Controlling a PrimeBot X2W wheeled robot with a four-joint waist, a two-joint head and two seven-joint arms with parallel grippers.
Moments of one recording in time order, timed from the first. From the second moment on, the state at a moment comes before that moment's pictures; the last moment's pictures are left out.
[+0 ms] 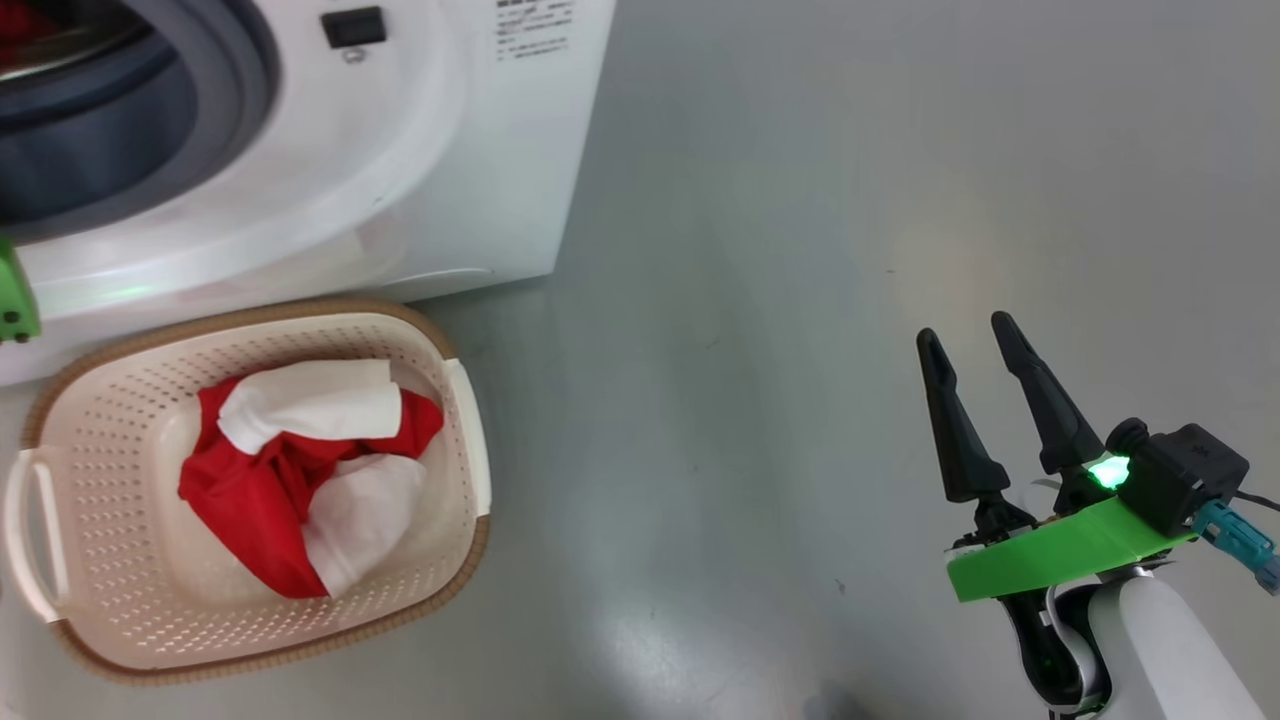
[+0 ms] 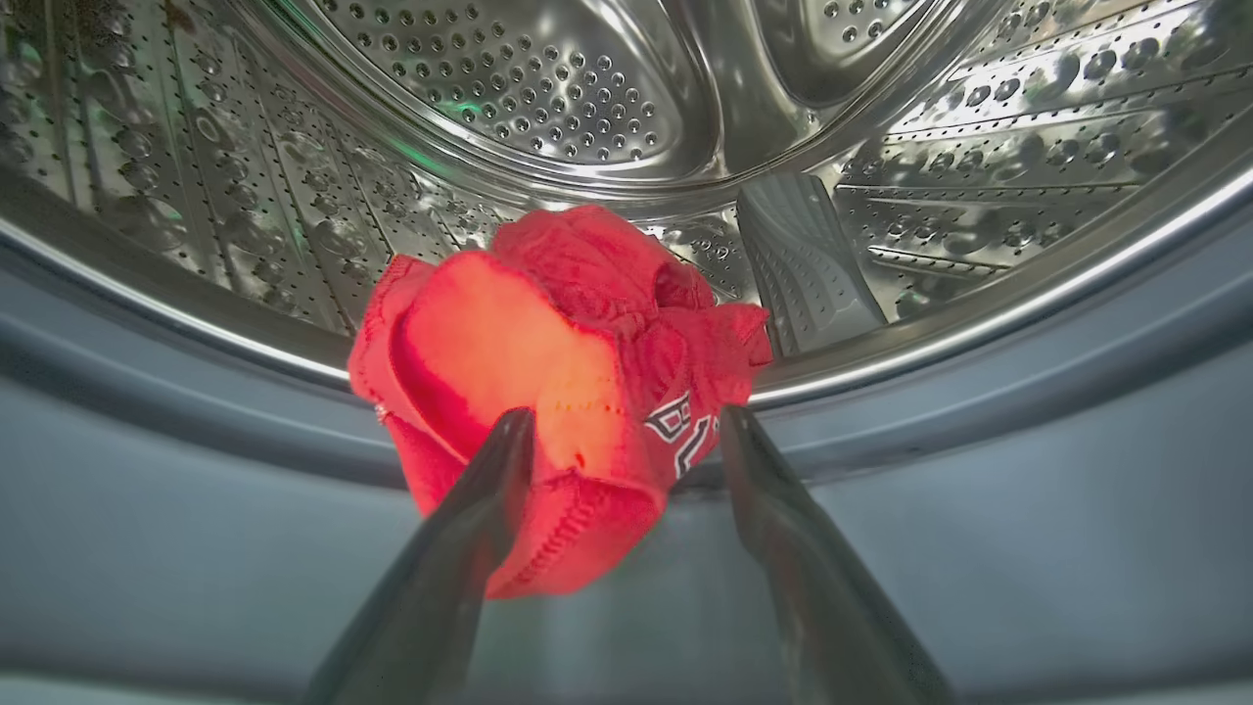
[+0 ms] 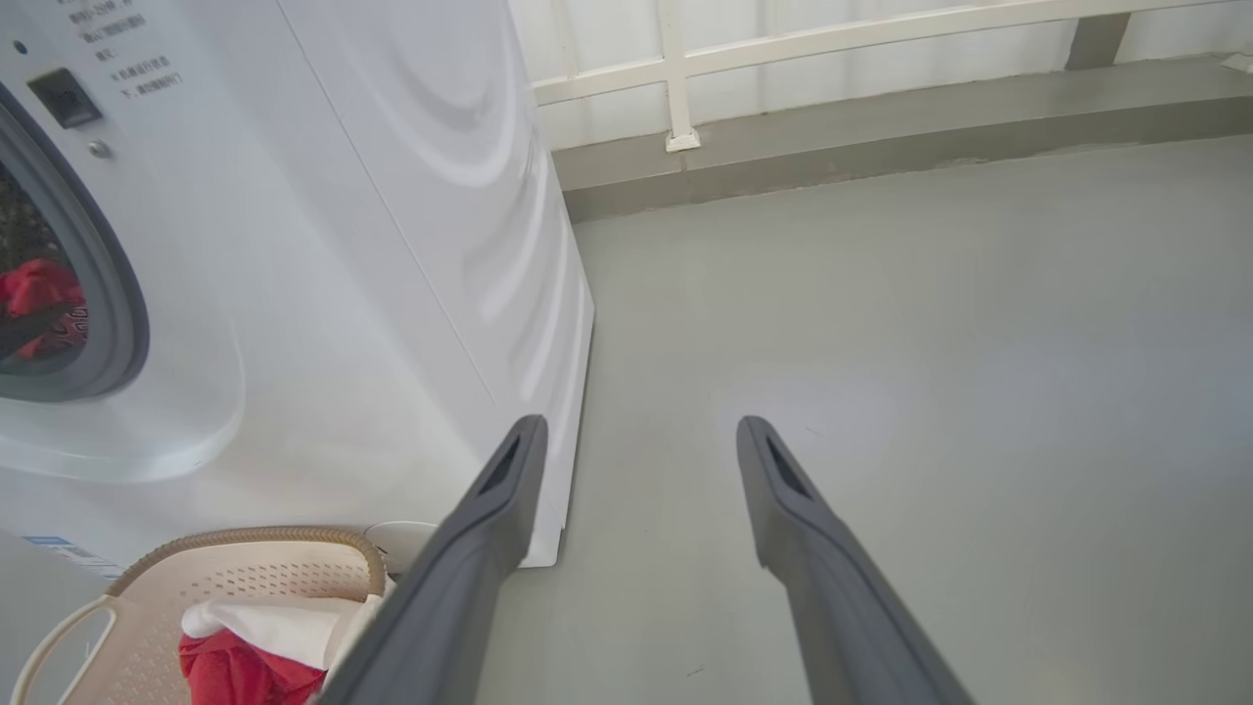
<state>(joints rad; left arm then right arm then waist) -1.07 0.35 0.06 1.14 0.00 0.04 -0.25 -0.22 -0.09 0.11 0.15 0.43 0.12 -0.26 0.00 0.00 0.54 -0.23</state>
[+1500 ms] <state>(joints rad) -0.77 0.22 0.12 0.57 -0.11 0.03 -0.25 -0.18 -0.12 0.10 0.16 0.44 0.12 -0.26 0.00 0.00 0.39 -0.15</state>
